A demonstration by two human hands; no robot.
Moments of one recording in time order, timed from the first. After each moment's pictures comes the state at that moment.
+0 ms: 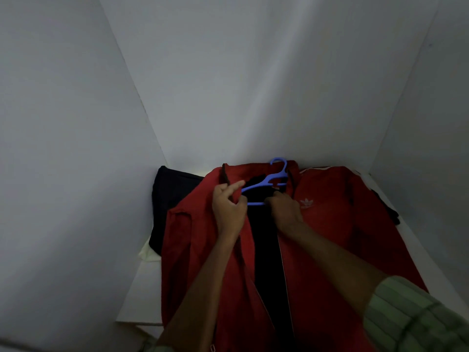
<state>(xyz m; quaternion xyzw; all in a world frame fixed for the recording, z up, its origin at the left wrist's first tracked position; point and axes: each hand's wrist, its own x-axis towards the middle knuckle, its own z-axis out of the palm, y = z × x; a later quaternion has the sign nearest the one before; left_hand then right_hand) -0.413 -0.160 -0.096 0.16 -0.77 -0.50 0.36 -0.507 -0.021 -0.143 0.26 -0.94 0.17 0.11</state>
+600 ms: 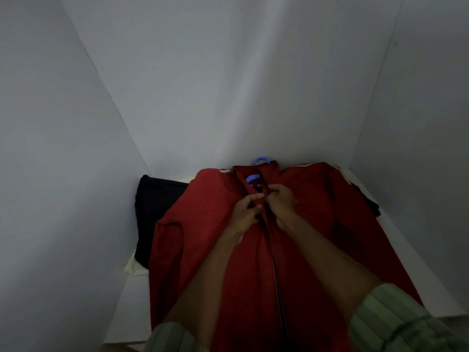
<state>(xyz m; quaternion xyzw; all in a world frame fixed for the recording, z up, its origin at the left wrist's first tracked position) -0.451 -0.124 -0.124 0.08 -0.75 -0.65 0.01 -0.514 -0.013 -0.125 -0.07 -0.73 0.68 -0.03</state>
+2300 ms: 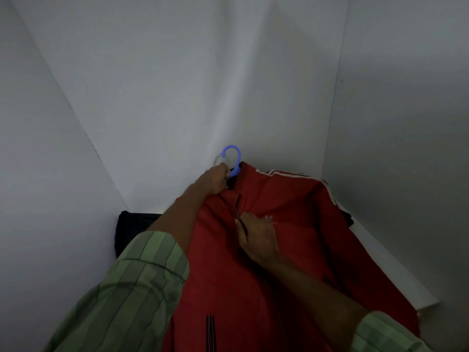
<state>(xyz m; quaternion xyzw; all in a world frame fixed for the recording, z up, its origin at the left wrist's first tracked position) -0.589 -0.208 0.000 -0.11 -0.99 -0.12 0.04 -0.454 -0.033 -0.122 0.19 -0.88 0.32 0.29</state>
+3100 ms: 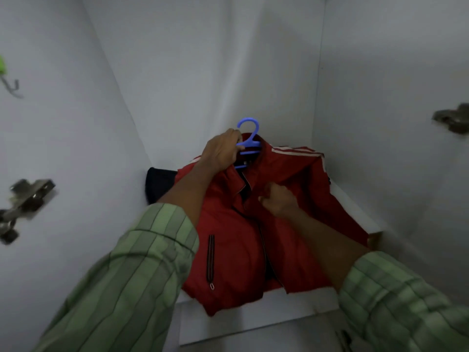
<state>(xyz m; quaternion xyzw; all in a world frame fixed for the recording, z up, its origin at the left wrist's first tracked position) -0.357 -0.125 0.058 -0.17 -0.95 -0.06 0.27 -0.327 0.072 -0.073 0.06 -0.95 0.29 0.02</state>
